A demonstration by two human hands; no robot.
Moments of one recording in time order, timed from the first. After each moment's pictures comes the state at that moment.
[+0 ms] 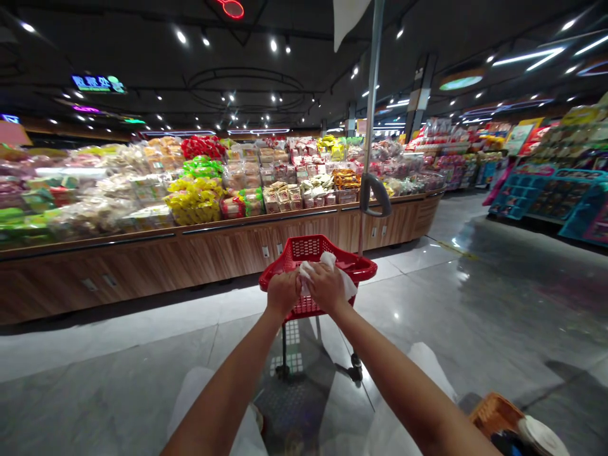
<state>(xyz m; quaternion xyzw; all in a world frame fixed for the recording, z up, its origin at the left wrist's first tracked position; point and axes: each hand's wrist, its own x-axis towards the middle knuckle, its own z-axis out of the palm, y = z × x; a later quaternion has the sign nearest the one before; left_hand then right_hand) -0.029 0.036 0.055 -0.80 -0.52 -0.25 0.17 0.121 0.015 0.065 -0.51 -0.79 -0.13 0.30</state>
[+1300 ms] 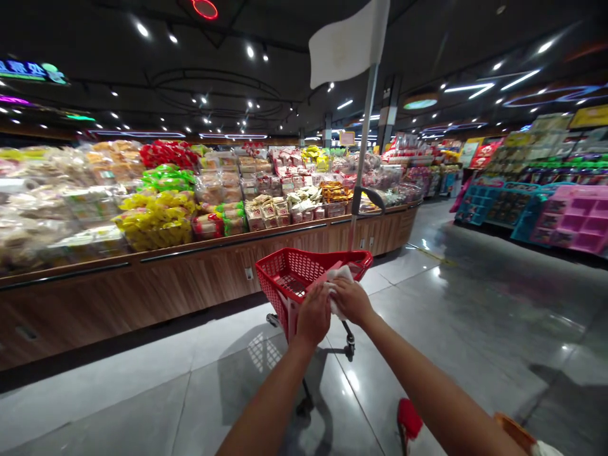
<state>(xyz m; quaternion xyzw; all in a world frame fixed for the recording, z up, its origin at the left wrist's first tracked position) 0.026 0.126 0.024 -0.83 -0.35 -0.43 0.04 0.176 0.113 0.060 -0.53 -0.80 -0.10 0.27</state>
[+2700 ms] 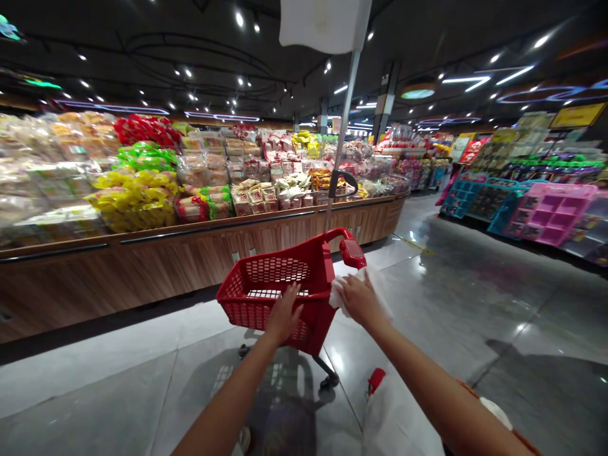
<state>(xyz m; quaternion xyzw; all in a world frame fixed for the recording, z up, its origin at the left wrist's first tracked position) -0.004 0.101 -0.018 -0.84 -0.43 -0.30 -0.14 0.220 0.035 0.056 -0.65 -0.72 -0.11 0.20</state>
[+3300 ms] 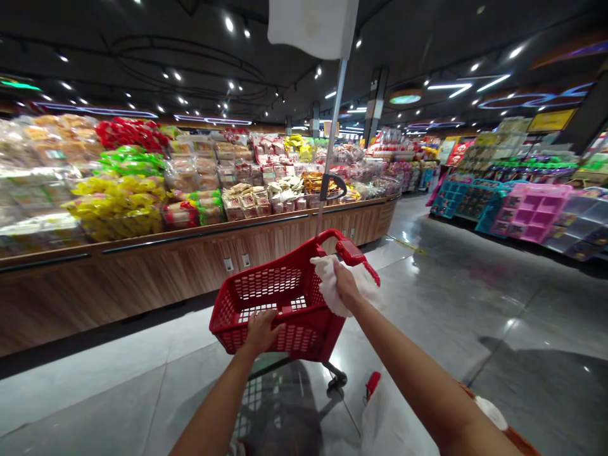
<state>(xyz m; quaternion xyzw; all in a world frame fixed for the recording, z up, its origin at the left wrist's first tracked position) -0.045 0.115 -0.041 -0.83 -0.54 -0.14 -0.07 0.216 0.098 0.069 -0.61 -0.52 0.24 0.55</state>
